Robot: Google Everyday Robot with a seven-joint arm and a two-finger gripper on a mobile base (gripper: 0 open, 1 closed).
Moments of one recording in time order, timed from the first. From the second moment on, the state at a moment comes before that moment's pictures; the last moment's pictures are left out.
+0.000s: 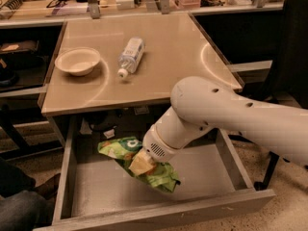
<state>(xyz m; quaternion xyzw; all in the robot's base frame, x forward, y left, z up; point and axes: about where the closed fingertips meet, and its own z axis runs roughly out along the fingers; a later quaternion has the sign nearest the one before) 0.416 0.034 0.733 -0.48 0.83 0.24 0.14</state>
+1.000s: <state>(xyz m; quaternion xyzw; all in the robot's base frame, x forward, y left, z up) 0.451 0.065 0.684 -0.45 0.85 0.22 0.18</state>
